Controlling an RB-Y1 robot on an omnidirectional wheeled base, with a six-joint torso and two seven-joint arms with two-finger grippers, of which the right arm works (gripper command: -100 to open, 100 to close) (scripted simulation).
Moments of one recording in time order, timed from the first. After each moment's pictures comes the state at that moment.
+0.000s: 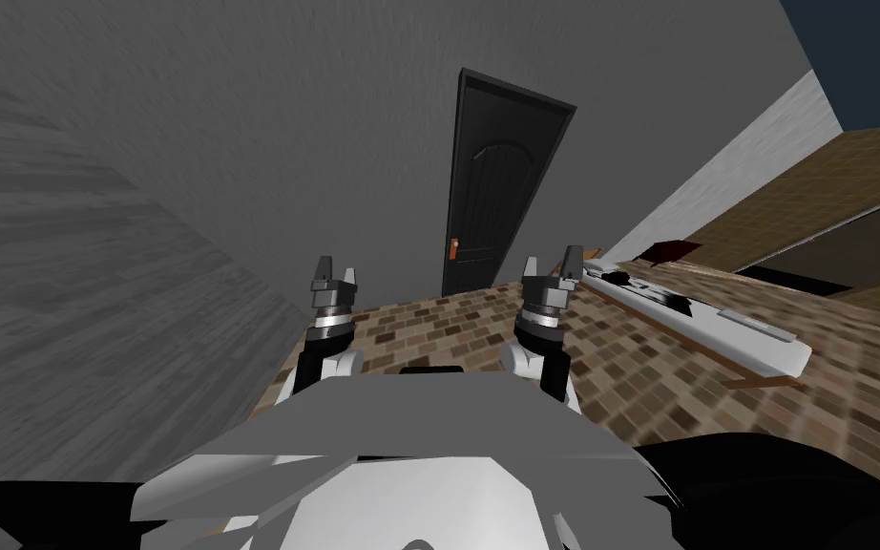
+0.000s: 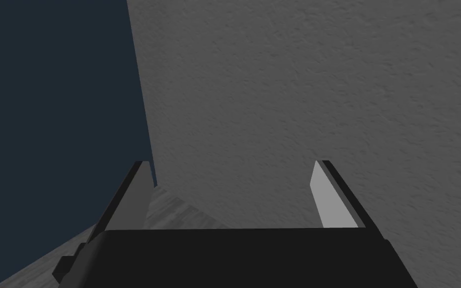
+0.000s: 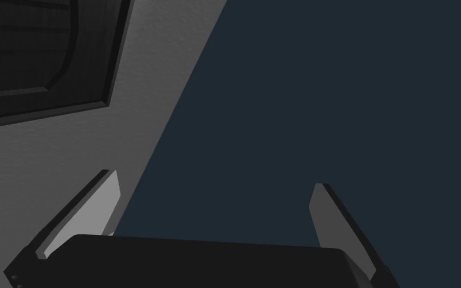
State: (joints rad) arm 0.47 0.00 -0.02 -2.40 -0.09 -0.52 0.17
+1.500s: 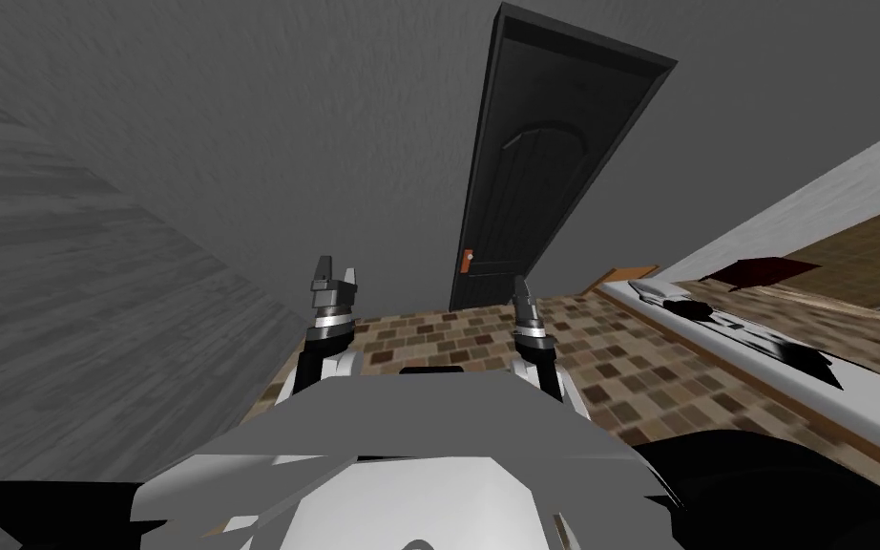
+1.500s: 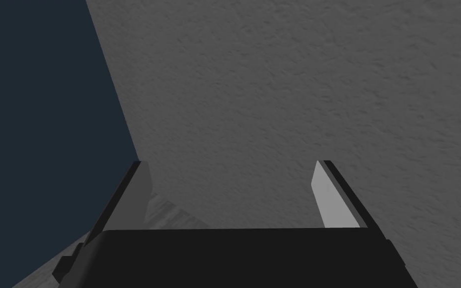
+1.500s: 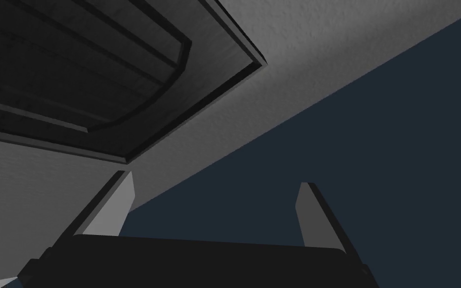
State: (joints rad) arm 0.55 -0.09 -0.10 -2.19 0.15 -0.57 0.37
